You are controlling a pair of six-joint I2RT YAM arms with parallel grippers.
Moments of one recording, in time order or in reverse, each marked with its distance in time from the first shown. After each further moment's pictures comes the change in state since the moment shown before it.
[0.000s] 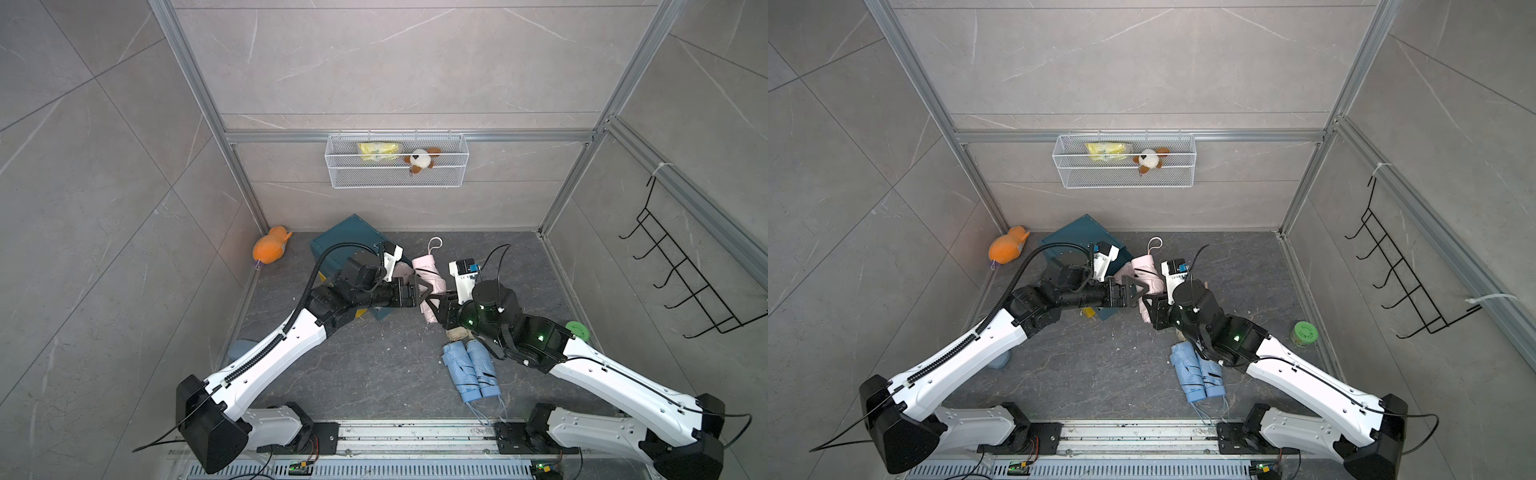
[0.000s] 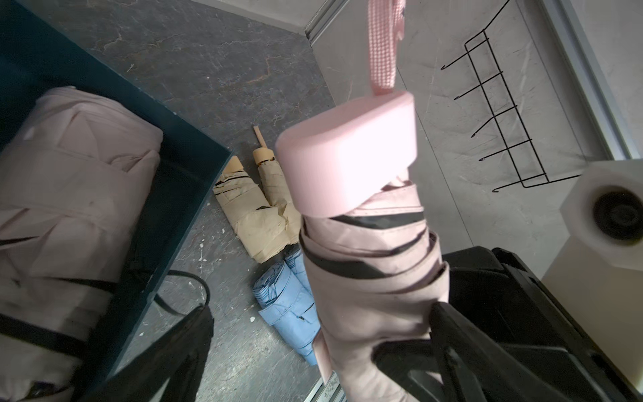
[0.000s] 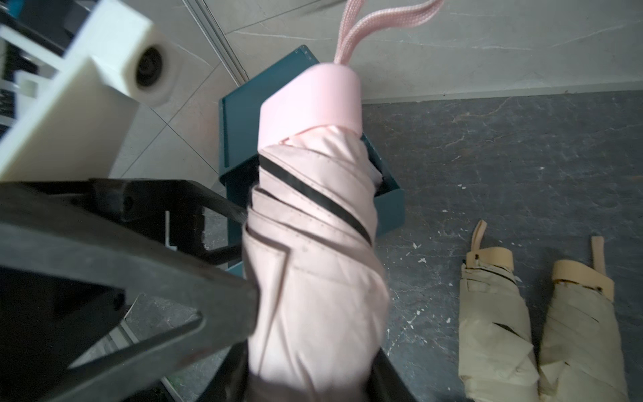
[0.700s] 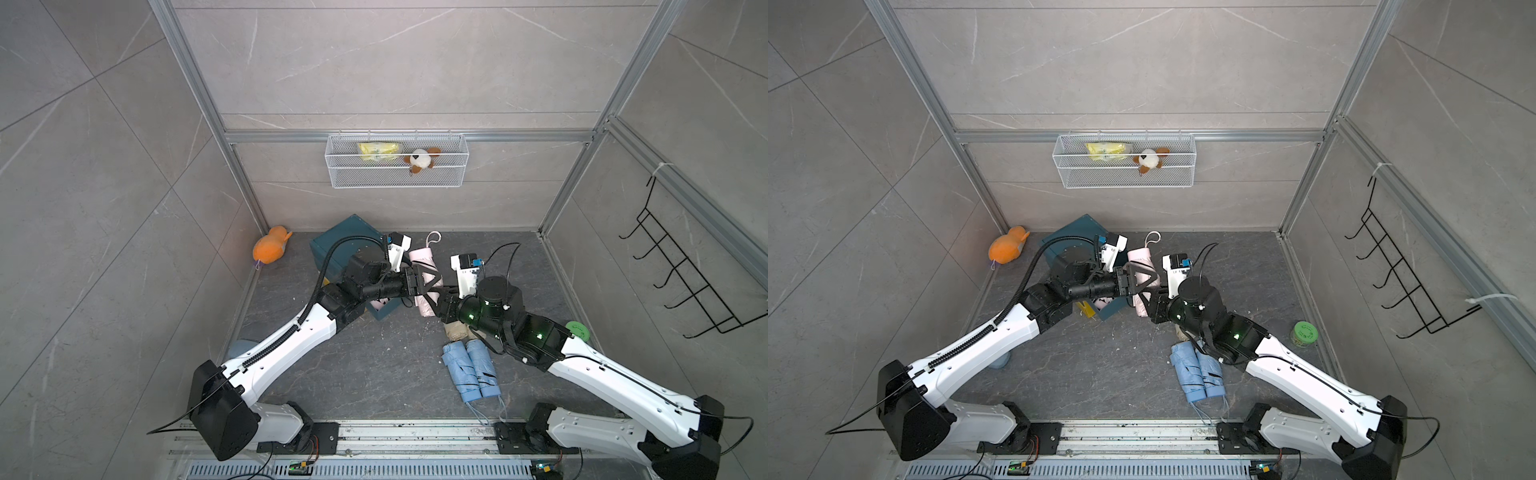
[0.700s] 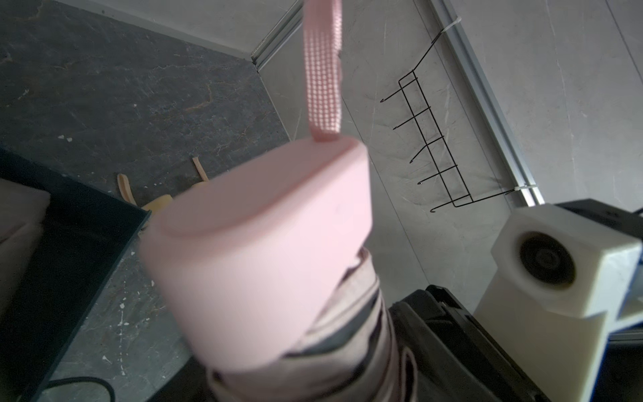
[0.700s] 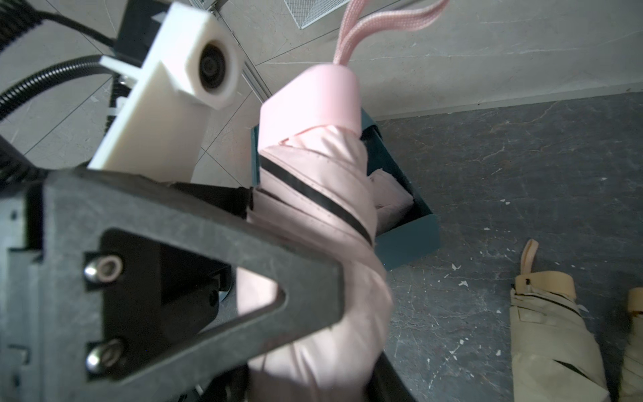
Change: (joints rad) left arm 0.002 0.064 -0.026 0.270 0.096 -0.107; right arm -0.058 0.000 -0.042 0.131 -0.103 0.064
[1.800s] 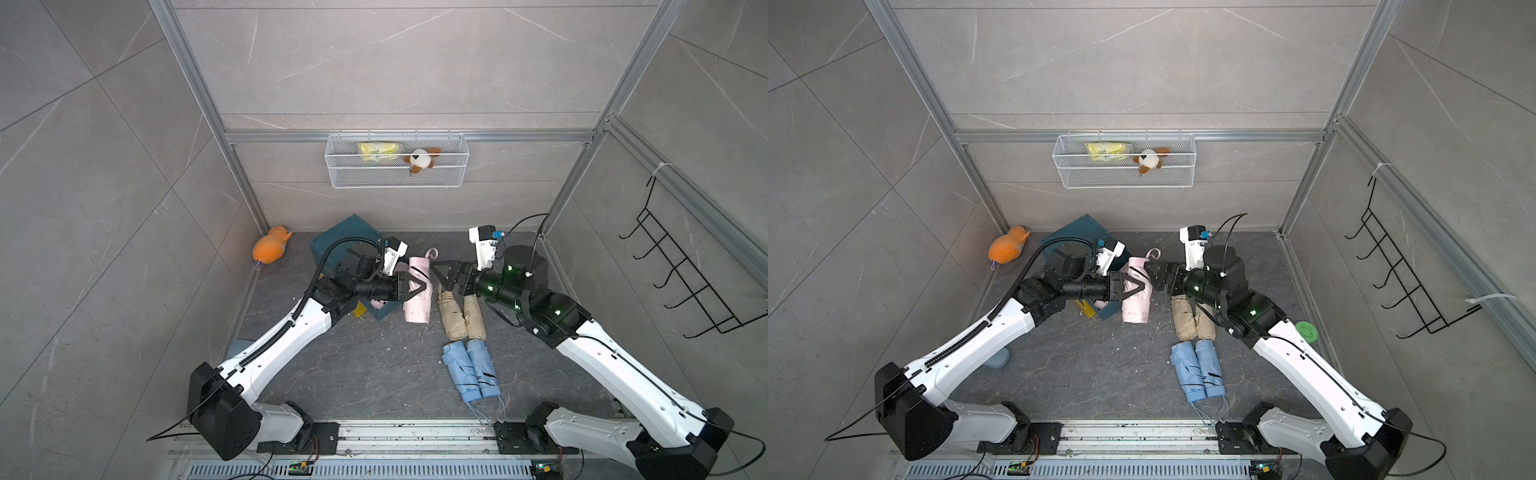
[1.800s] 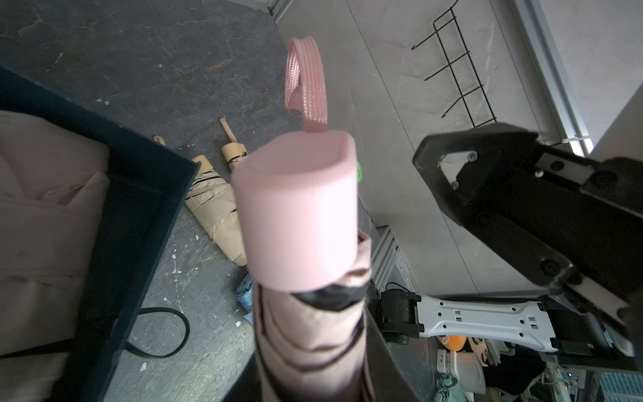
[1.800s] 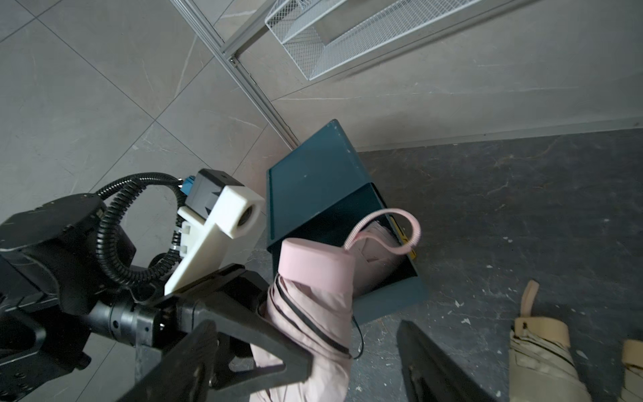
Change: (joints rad) left arm 0.080 0.002 0.061 -0.249 0.122 0.194; right arm -0.226 0.073 0.217 -0.079 -0.285 -0.031
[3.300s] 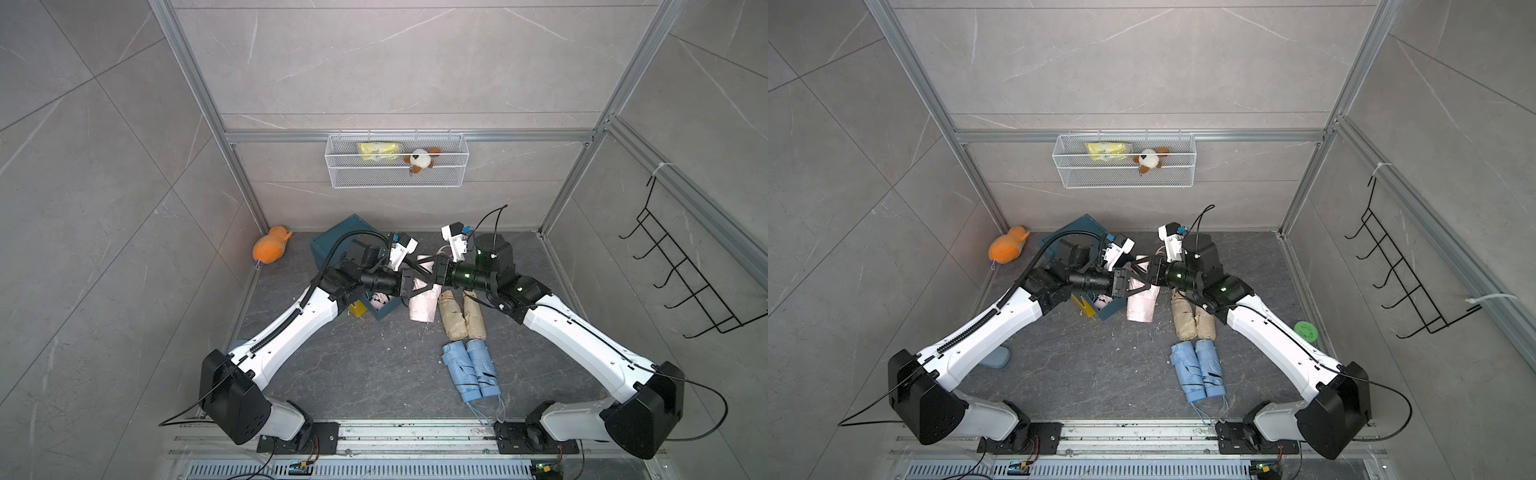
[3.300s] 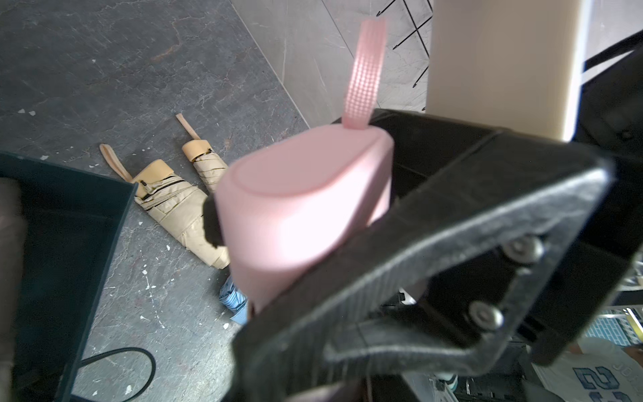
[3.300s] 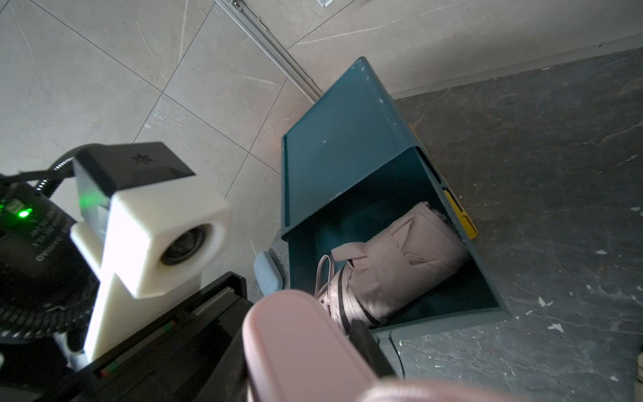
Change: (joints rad) left arm 0.010 0.083 0.080 -0.032 0.130 0.092; right arm -0.030 0.199 0.005 0.118 -0.210 0.100
